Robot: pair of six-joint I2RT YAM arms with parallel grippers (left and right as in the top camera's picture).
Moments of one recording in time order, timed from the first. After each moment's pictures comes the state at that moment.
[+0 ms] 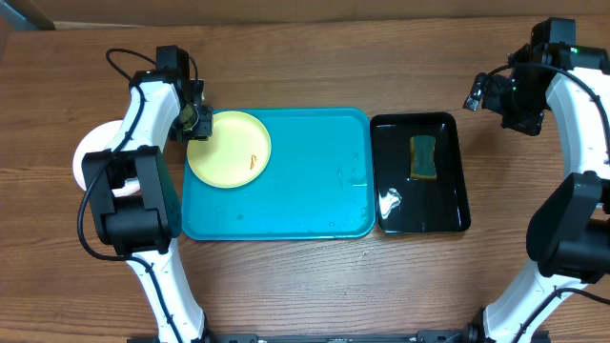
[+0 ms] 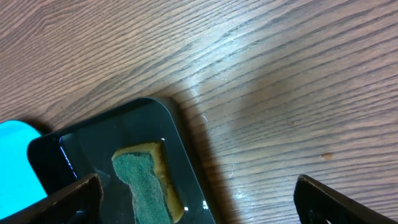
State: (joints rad) left arm 0.08 2.20 1.71 -0.91 -0.05 0.06; right arm -0.19 2.00 1.77 -1.13 -0.18 0.20
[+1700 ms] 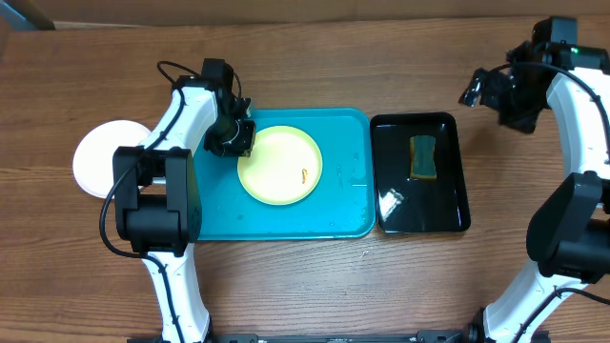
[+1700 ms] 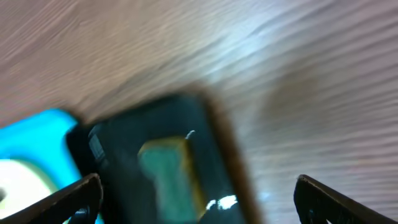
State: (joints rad) left arm -0.08 2.20 1.64 -1.00 0.17 0.00; right arm -0.19 2.00 1.77 -1.14 -0.31 0.20
